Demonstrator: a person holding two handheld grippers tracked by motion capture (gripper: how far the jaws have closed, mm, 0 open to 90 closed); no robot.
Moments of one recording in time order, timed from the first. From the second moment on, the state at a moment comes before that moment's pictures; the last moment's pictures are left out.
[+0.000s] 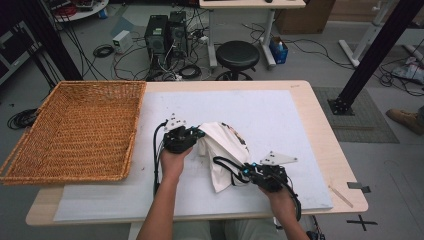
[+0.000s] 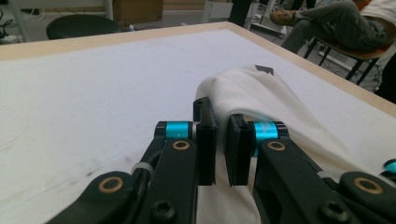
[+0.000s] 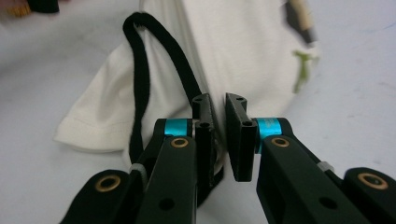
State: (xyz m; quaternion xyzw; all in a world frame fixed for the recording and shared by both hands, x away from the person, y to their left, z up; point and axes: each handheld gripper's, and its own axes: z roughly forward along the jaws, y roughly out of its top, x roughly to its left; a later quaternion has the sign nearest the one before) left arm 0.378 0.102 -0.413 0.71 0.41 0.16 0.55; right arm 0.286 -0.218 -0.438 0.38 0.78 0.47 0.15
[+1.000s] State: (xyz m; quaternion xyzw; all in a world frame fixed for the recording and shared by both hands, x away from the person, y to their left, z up) left arm 0.367 0.113 -0.417 0.69 0.46 0.16 0.54; right arm 0.289 -0.245 -0.439 0.43 0.76 0.45 0.19
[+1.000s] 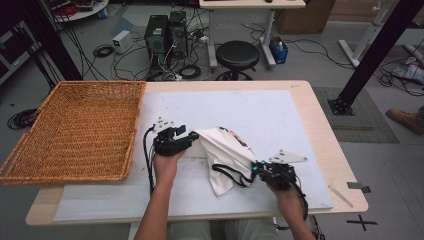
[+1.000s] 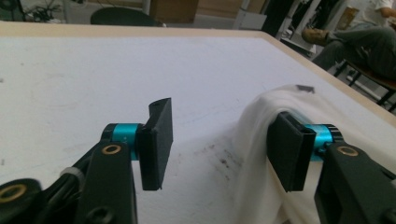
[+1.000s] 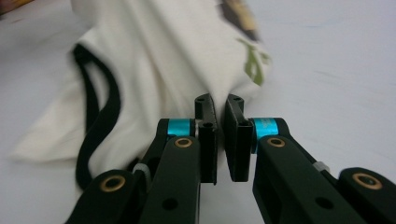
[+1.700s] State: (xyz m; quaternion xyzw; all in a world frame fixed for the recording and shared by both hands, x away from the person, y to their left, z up) left arm 0.348 0.112 -0.416 0.68 0.43 0.14 0.57; right arm 0.302 -0.211 -0.434 0.35 0.81 0.45 0.14
